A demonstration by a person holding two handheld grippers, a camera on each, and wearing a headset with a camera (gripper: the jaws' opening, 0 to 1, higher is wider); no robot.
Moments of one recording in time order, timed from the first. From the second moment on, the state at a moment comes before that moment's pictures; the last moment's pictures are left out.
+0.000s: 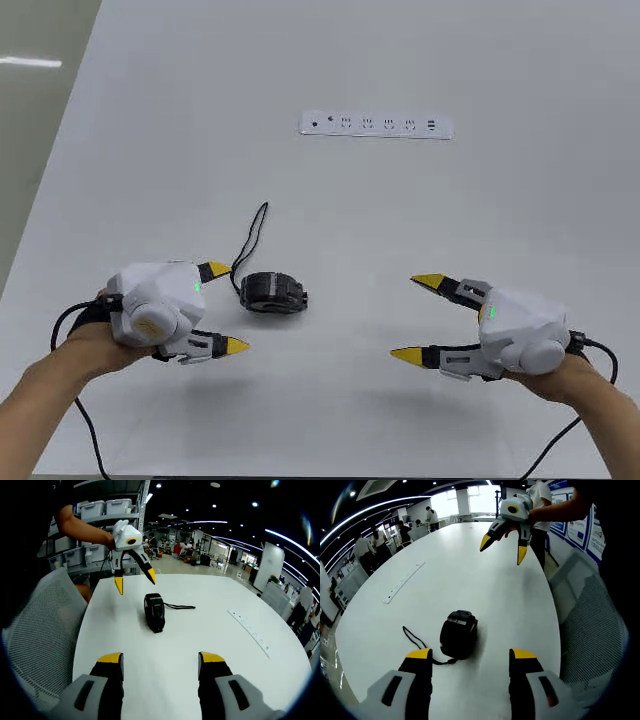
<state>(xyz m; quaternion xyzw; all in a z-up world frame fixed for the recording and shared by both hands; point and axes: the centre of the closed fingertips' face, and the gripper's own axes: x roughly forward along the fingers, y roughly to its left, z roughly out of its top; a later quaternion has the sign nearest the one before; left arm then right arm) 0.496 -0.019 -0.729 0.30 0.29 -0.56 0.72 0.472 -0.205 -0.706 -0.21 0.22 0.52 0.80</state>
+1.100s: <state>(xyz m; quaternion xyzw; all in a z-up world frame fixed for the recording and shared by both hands) 0.526 -0.029 -0.769 0.33 0.31 -0.59 0.67 0.509 -0.159 -0.750 -0.21 0.22 0.56 0.77</state>
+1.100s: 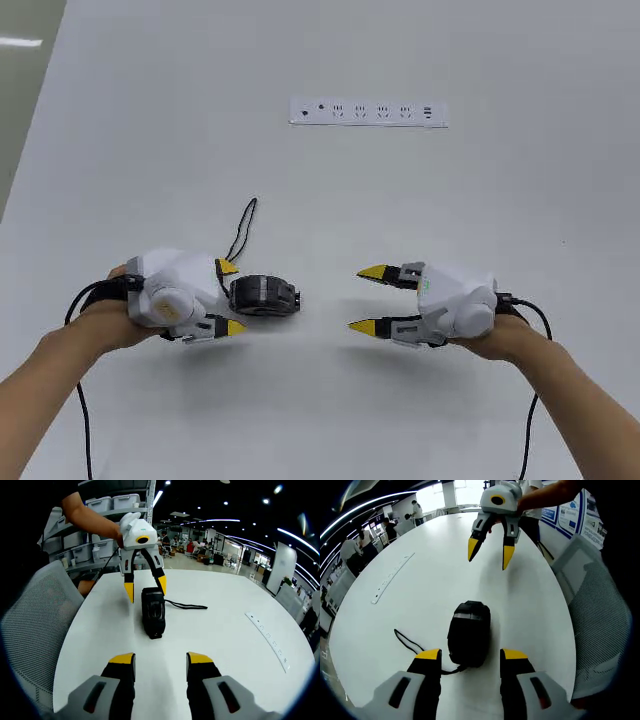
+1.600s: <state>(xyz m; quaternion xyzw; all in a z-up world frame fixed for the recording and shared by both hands) 0.528 -0.037 -0.784 0.35 0.32 -0.60 0.64 0.521 -0.134 -0.773 -0.22 0.23 0.57 0.76</state>
